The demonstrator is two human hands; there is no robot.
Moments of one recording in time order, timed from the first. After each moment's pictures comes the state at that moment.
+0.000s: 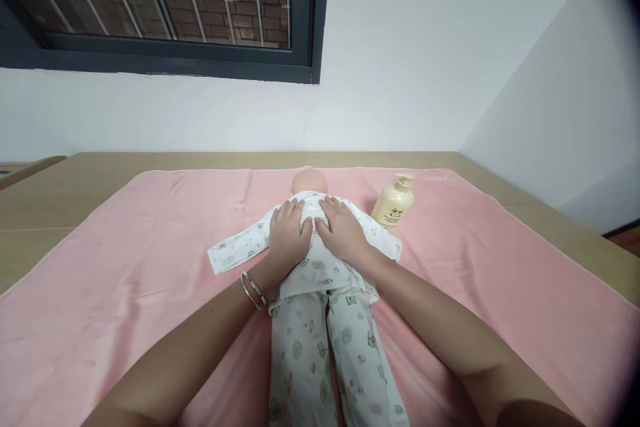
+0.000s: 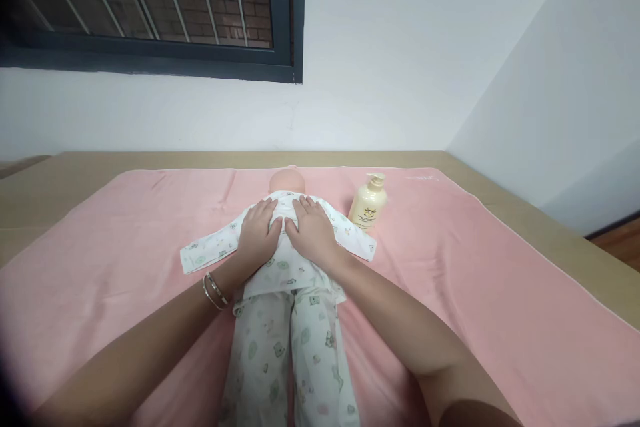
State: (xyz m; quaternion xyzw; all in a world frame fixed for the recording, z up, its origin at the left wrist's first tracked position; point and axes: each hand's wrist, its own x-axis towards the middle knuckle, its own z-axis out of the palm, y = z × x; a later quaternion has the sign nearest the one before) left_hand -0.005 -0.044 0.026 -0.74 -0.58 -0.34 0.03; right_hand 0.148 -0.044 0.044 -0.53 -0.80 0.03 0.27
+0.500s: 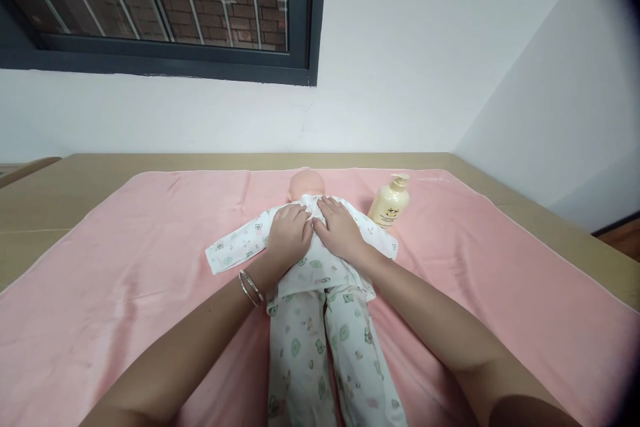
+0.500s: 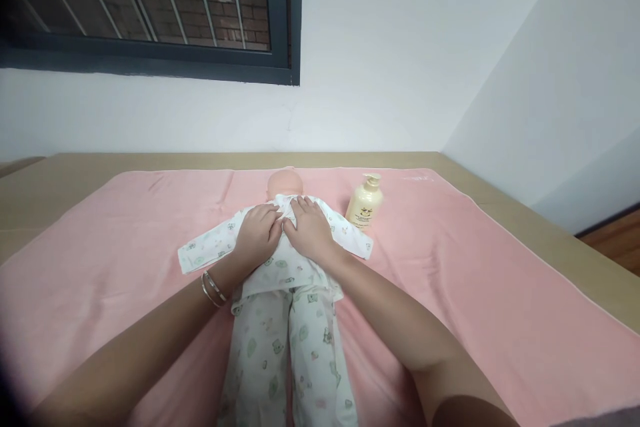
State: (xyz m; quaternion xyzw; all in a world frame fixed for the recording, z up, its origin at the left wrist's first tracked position) left_hand -0.009 -0.047 0.034 -0.81 -0.46 -0.35 0.11; right_hand 0.149 -0.041 0.042 -0.53 -0.81 0.04 0.27
